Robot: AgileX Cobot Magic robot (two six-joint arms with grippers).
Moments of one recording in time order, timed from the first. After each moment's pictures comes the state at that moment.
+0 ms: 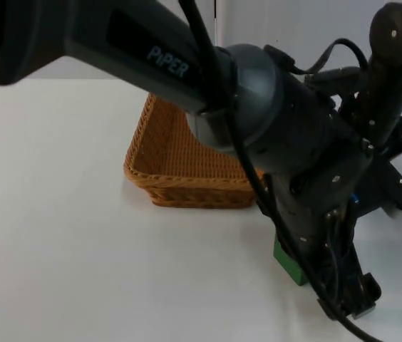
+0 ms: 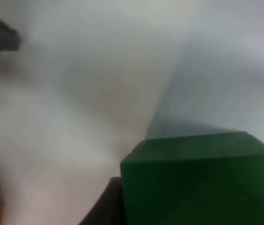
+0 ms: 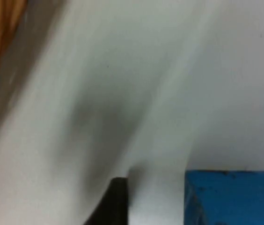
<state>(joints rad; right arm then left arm) 0.35 2.30 -1.63 -0.02 0.74 -0.05 -0.96 2.27 -1.45 0.24 0.51 0.00</state>
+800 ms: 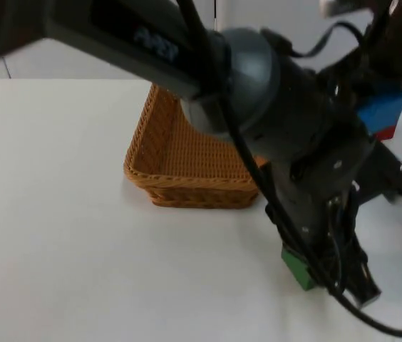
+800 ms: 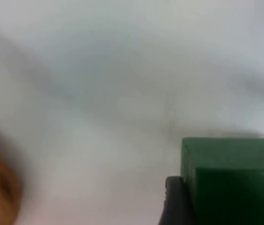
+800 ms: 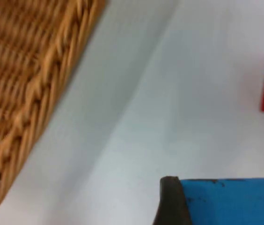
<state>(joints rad) 0.34 2.04 -1.62 -0.08 0.79 -0.04 -0.96 2.21 -1.45 0.24 0.55 -0.04</state>
